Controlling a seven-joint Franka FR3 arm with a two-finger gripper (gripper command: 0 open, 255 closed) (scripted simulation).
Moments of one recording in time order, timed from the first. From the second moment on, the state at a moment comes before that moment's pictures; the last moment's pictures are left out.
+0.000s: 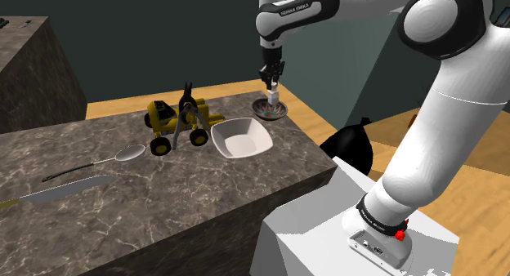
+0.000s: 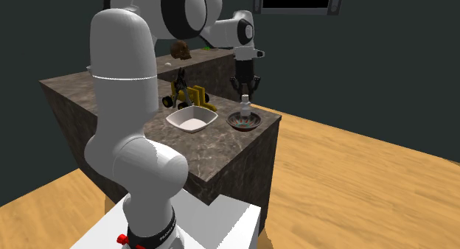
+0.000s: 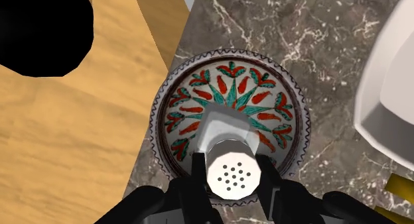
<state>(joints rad) -0.08 0.16 0.00 -1.82 -0.12 1.88 -0.09</state>
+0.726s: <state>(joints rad) -0.08 0.18 0.00 -1.86 -0.13 1.93 -0.08</state>
